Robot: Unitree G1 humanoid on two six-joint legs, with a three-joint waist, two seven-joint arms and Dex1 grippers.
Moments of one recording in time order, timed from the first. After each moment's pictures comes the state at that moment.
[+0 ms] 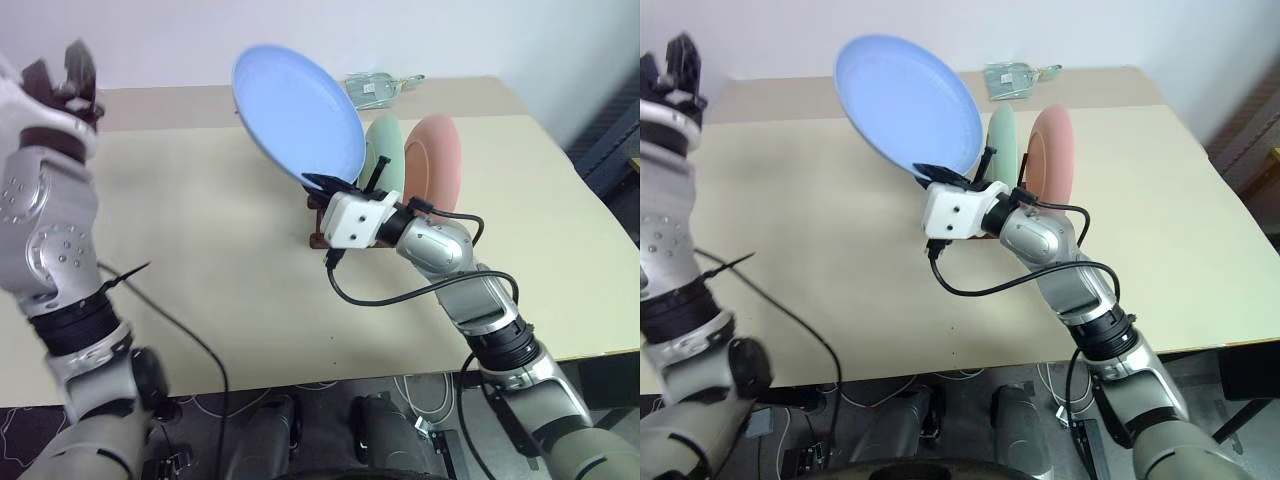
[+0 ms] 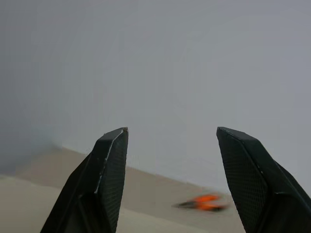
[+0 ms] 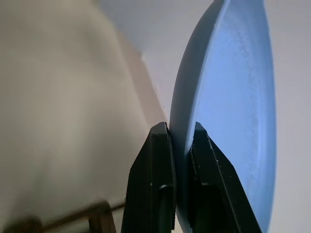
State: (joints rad) left arm -0.59 0.52 0.45 -0.18 -0.47 0.50 0.01; right arm -0.59 -0.31 0.27 -0.23 -0.19 0.02 0.51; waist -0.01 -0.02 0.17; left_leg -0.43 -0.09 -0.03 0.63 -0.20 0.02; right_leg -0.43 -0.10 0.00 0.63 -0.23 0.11
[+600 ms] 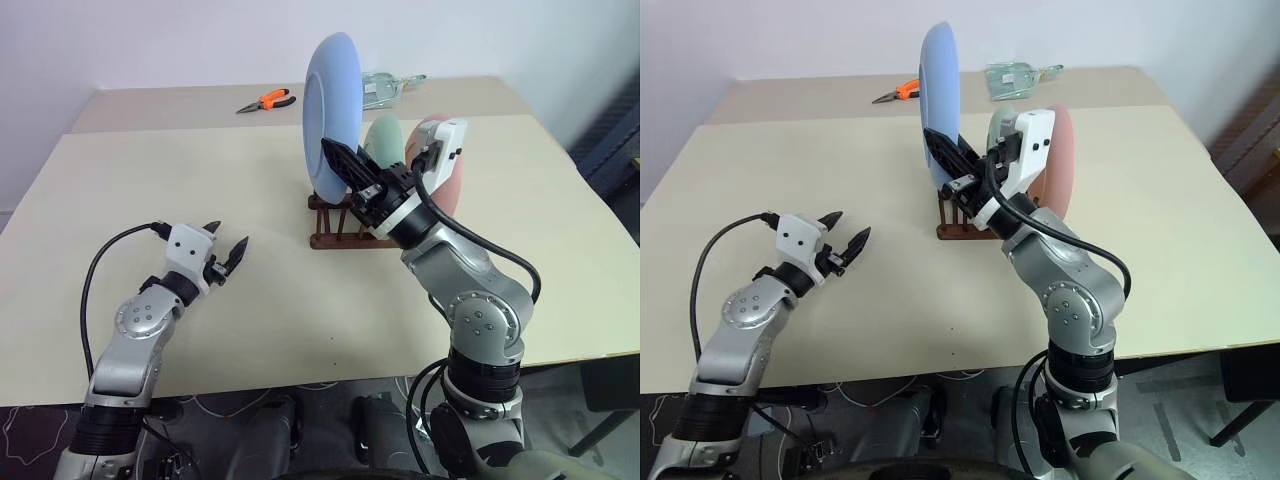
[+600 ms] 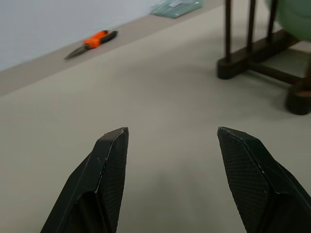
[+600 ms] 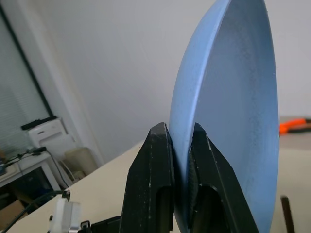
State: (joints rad) left arm -0.09 0.47 0.05 -0.20 -0.21 0.17 -0.39; right arm -0.51 -0.02 -0.04 -0.53 0.67 0.75 0.20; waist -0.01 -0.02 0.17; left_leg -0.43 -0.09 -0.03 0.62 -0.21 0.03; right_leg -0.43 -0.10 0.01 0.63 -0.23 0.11
